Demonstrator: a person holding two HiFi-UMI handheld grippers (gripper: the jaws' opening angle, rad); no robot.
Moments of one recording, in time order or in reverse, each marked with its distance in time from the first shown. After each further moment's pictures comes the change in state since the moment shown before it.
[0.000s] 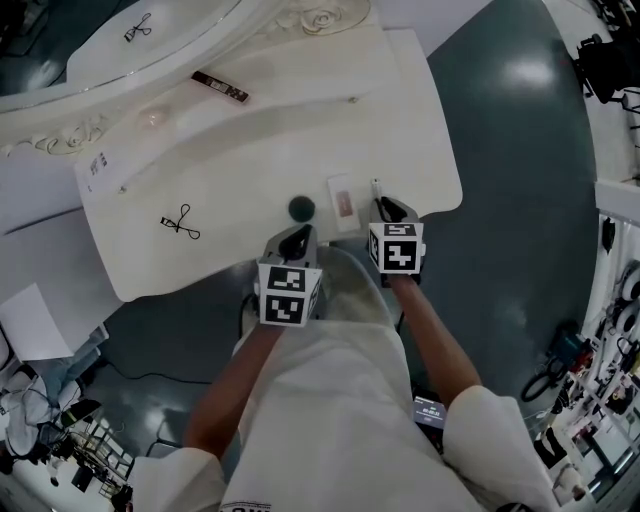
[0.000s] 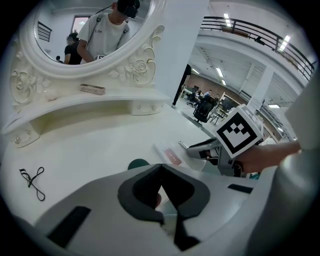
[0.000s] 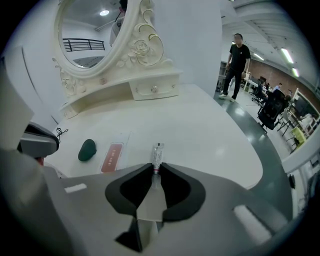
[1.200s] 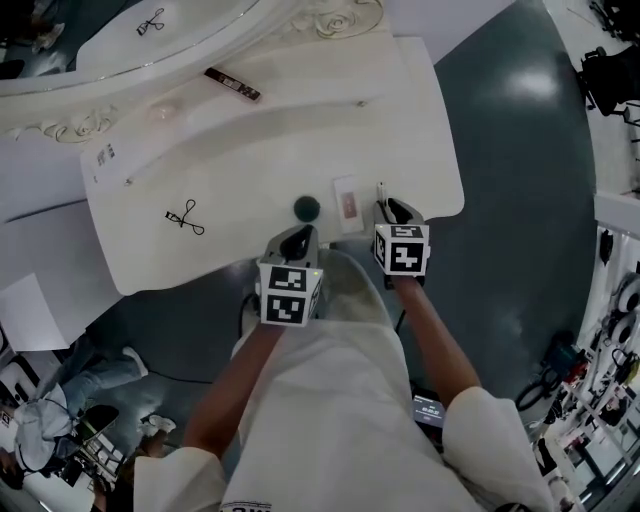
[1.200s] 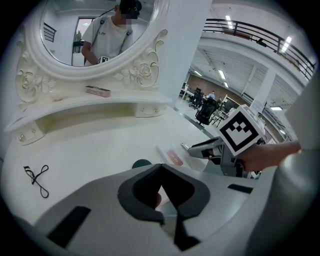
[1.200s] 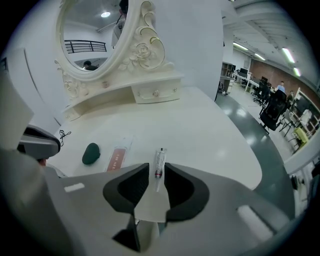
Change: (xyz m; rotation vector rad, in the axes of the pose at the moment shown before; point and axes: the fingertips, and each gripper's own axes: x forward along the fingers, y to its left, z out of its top) left arm -0.008 0.006 0.000 -0.024 -0.016 0.019; right arm -0.005 0.003 0.007 -0.003 -0.016 0.021
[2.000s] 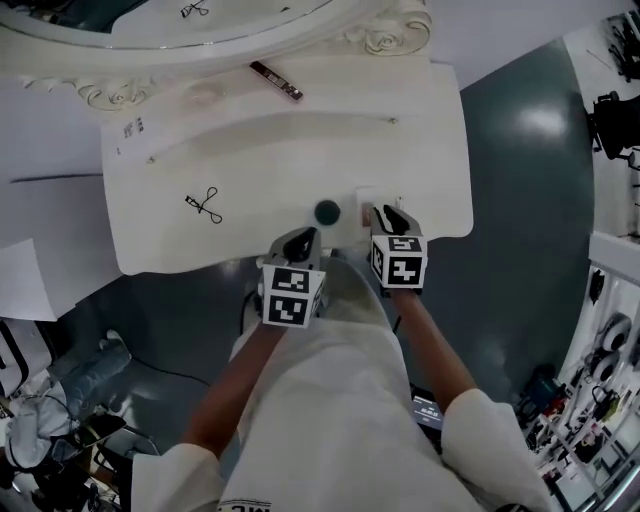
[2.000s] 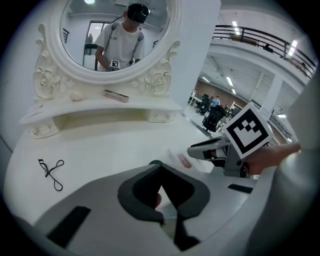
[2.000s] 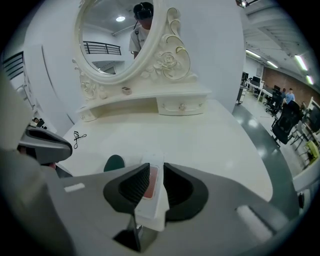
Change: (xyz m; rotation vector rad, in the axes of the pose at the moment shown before) left arm -0.025 0.028 0.003 -0.072 -0.064 0.060; right arm -0.008 0.057 0.032 -0.109 -0.059 0.089
